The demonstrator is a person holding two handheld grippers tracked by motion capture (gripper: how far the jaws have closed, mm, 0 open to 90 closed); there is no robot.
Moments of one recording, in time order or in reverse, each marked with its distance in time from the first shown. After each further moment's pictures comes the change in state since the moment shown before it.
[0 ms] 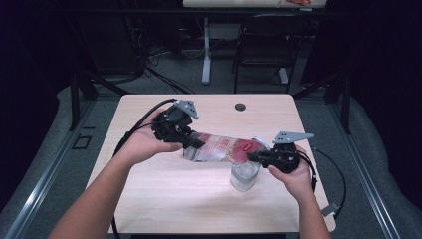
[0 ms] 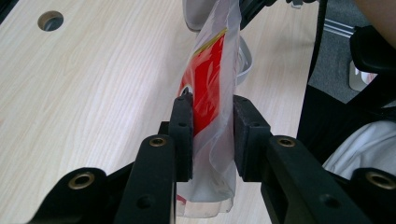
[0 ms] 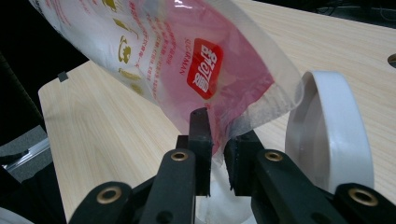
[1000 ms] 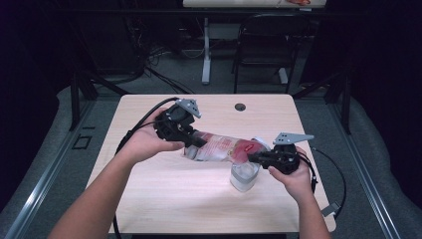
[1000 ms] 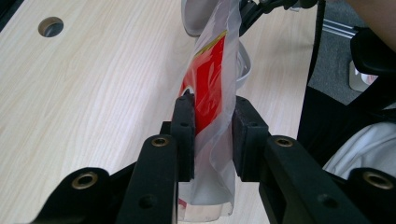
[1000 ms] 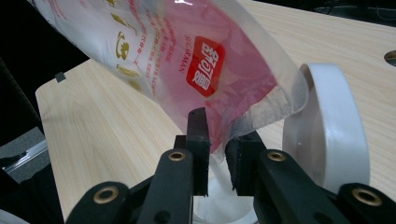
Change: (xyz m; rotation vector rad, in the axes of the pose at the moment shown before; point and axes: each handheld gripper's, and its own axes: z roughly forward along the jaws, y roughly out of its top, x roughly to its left) left arm -0.001 0.006 0.000 -0.003 -0.001 0.013; right arm -0.001 -0.004 -0.001 -0.001 -0.009 0.006
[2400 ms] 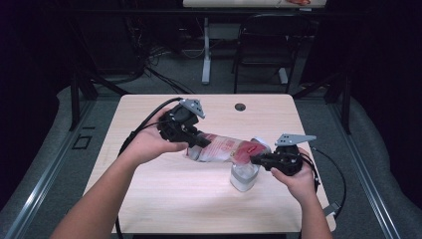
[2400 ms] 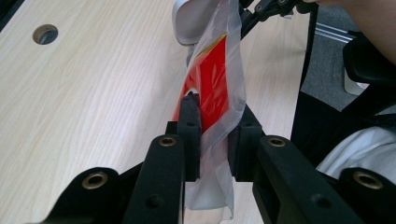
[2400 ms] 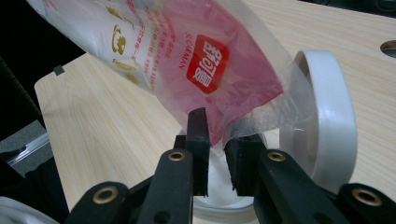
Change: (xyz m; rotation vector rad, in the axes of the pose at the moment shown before) left arm -0.009 0.008 0.000 -0.013 -0.009 0.001; right arm 0.003 -0.001 -0.008 0.029 -0.011 0.011
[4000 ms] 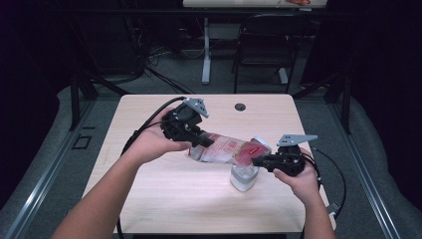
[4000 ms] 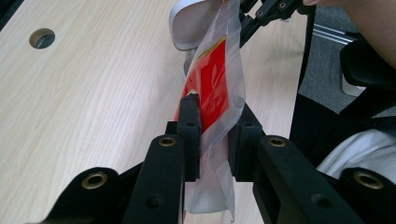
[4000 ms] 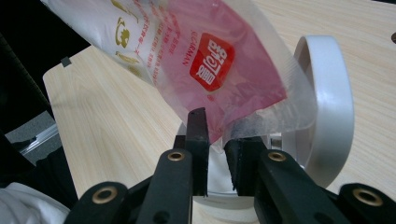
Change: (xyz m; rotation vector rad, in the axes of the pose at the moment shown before) left arm 0.000 0.006 0.003 0.000 -0.006 0.004; right arm -0.004 -0.002 -0.004 0.037 0.030 -0.001
